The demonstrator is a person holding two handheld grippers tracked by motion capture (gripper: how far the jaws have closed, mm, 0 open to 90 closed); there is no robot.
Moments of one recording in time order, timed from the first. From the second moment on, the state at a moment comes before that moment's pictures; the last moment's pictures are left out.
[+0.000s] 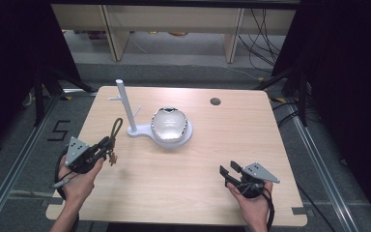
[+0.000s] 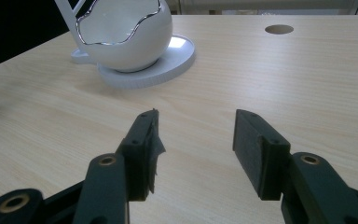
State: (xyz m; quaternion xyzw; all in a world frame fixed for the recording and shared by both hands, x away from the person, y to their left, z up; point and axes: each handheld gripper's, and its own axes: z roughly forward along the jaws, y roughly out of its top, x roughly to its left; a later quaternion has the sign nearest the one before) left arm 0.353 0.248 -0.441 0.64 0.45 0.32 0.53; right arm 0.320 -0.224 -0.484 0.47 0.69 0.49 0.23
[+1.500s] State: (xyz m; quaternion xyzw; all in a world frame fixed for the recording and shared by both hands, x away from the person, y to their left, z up) left arm 0.370 0.257 -0.428 0.63 0.46 0.34 0.53; right arm 0.321 -0.222 -0.485 0.48 0.69 0.50 0.22
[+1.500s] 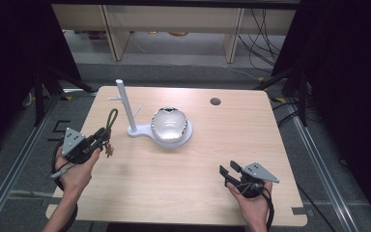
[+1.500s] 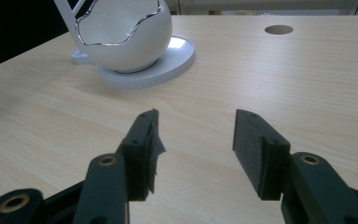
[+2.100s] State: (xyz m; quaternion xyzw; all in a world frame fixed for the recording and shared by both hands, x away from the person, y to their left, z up) left arm 0.380 0.263 -0.423 0.62 0.47 0.35 0.53; right arm 0.320 -0.223 -0.484 0.48 0.69 0.50 0.23
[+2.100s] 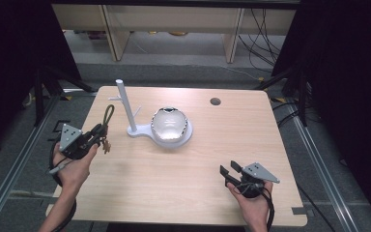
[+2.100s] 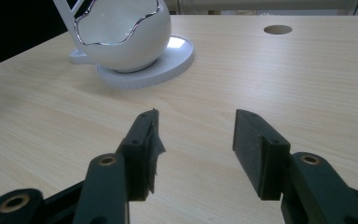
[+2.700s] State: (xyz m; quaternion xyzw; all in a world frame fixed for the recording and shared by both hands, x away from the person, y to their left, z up) left arm 0.392 0.265 -0.416 0.61 0.47 0.34 0.54; right arm 0.321 -0.224 -0.485 0.47 0.69 0.49 0.24
